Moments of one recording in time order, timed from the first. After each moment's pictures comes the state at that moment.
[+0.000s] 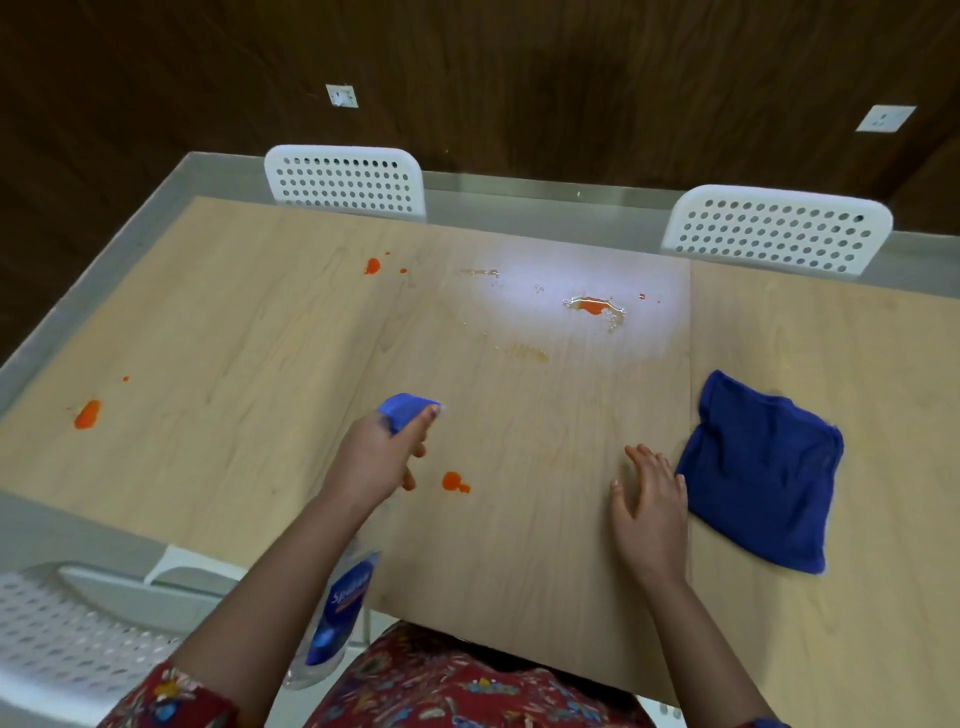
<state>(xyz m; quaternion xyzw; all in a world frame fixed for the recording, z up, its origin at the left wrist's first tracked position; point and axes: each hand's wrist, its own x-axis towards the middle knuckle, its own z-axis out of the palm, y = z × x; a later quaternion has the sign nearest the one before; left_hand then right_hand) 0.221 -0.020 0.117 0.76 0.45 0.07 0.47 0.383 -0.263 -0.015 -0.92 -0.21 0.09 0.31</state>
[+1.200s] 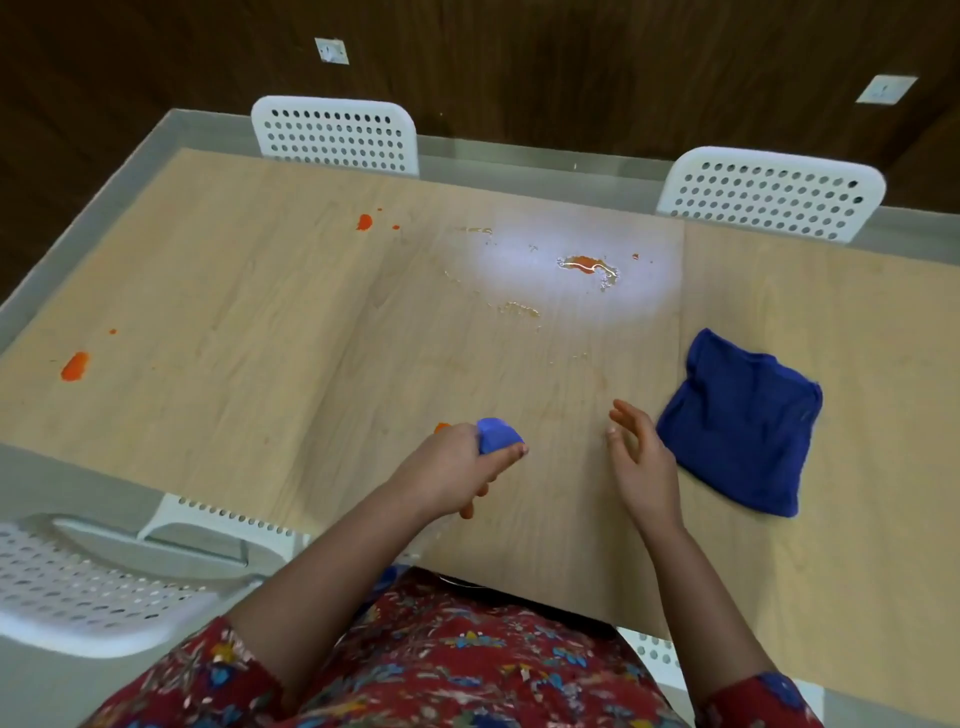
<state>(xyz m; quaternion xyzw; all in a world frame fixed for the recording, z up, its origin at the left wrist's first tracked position) 0.229 -0.098 0.102 0.82 0.33 -0.14 0.43 0.377 -0.272 0.018 -0.86 -0.15 0.19 0.45</state>
